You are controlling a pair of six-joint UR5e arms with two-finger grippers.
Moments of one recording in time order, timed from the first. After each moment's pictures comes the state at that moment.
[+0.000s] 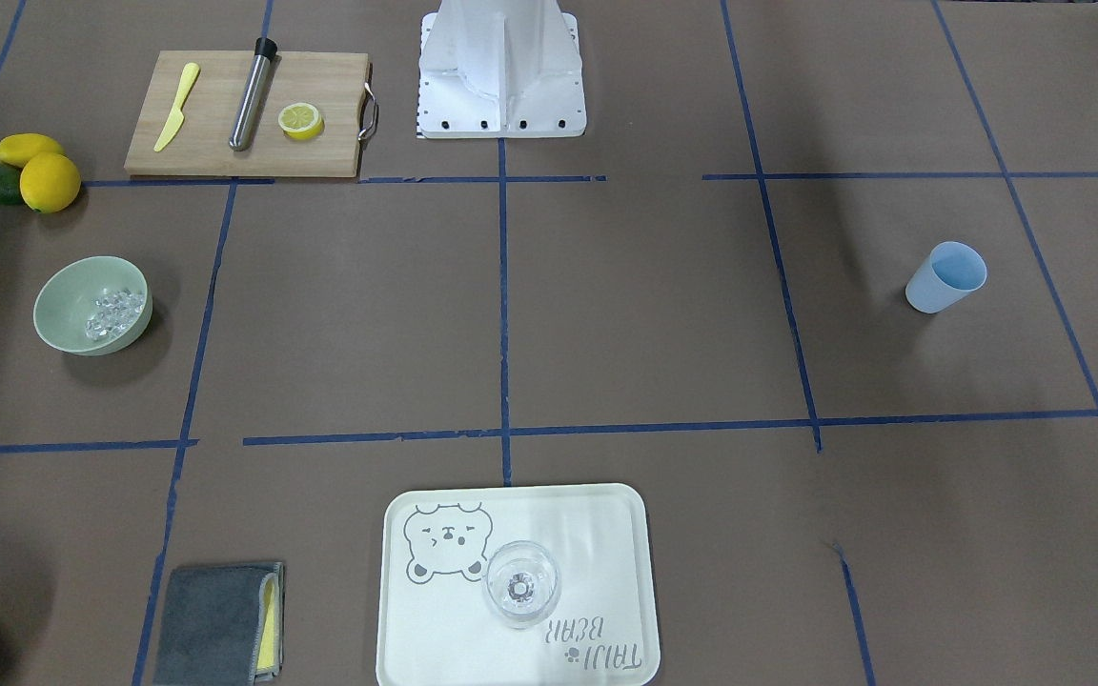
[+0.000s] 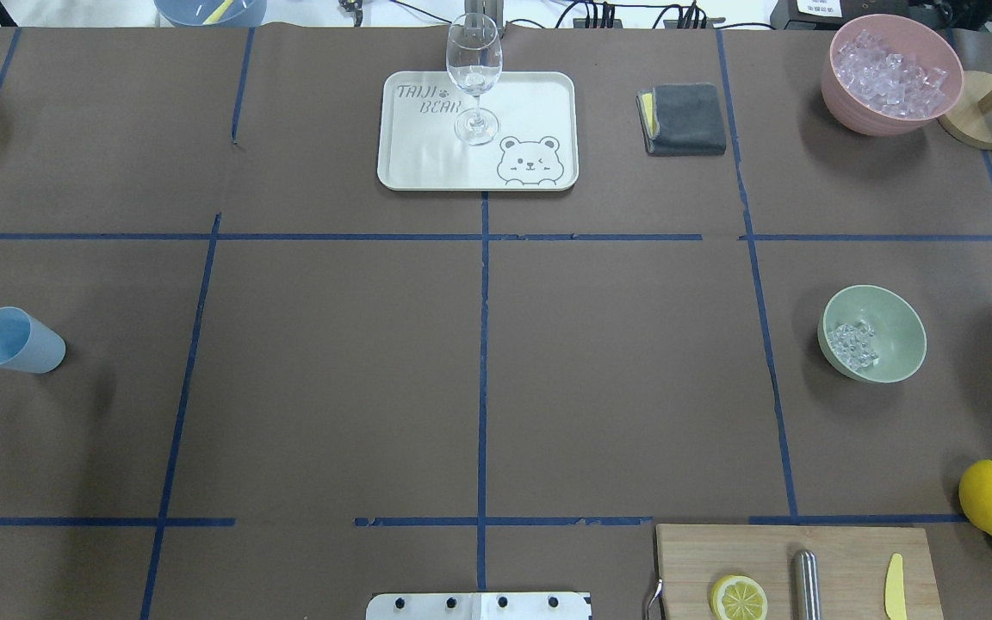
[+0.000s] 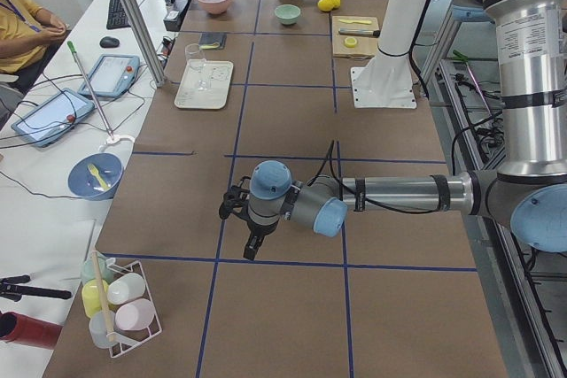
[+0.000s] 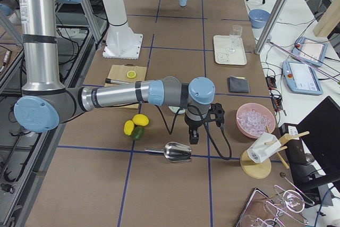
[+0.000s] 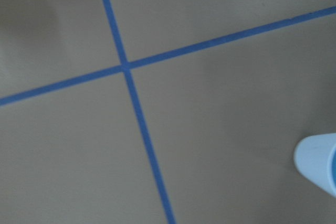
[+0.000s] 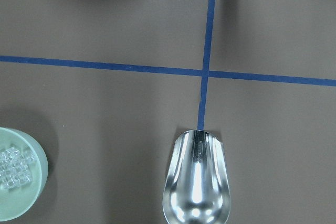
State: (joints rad) left arm -1.44 -1.39 -1.67 -2.03 -2.29 -0.03; right arm 1.59 -1.56 1.75 -1.79 2.38 -0.11
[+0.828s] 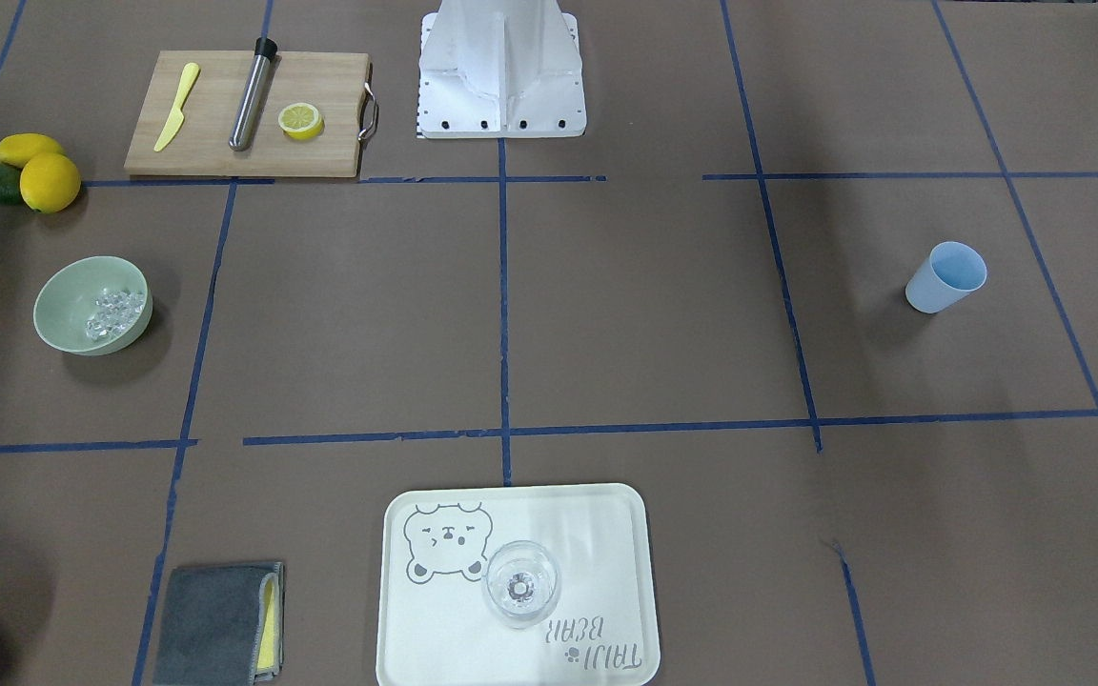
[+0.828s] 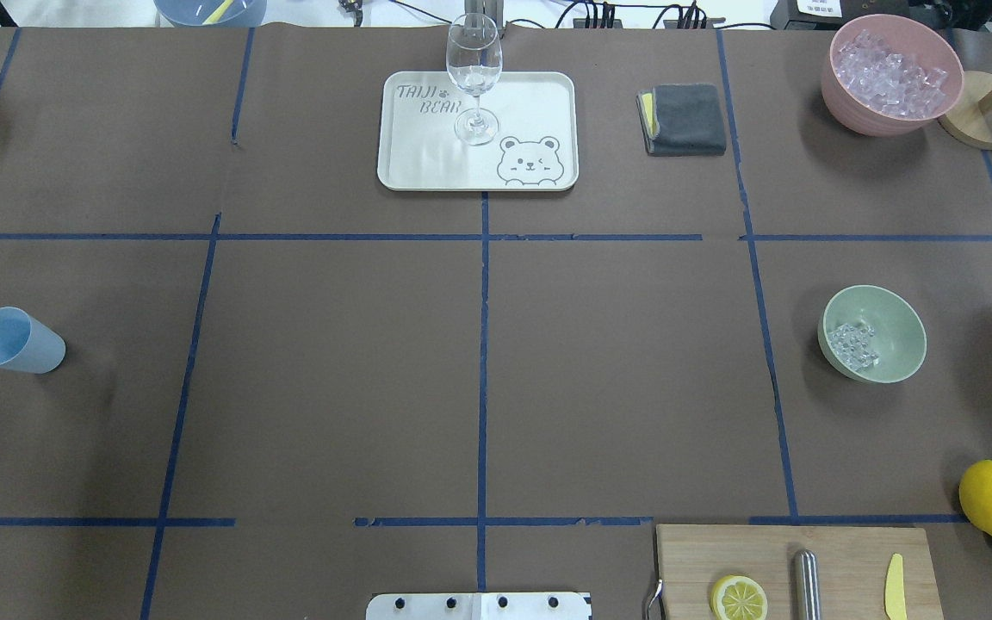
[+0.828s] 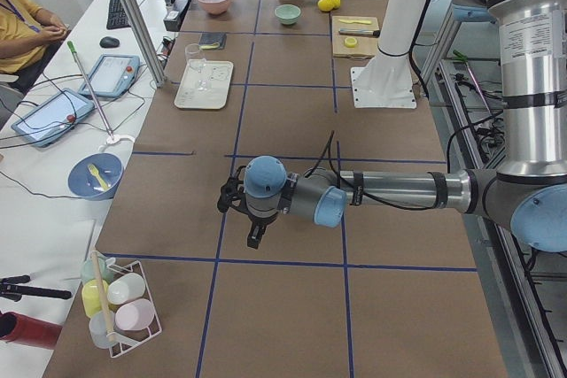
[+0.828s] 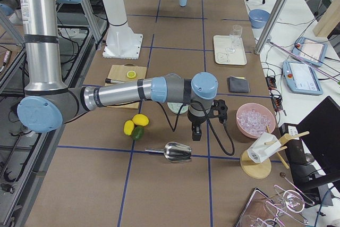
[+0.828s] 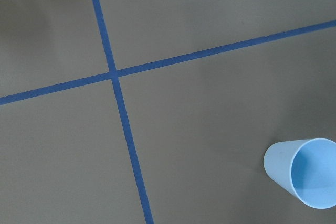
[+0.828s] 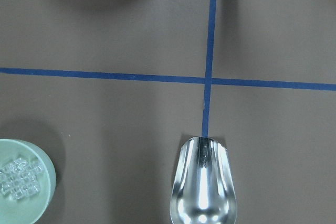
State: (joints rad) left arm -1.49 -1.41 -1.71 -1.87 -2.46 0.01; right arm 1.59 -1.54 1.76 -1.80 2.38 -0.06
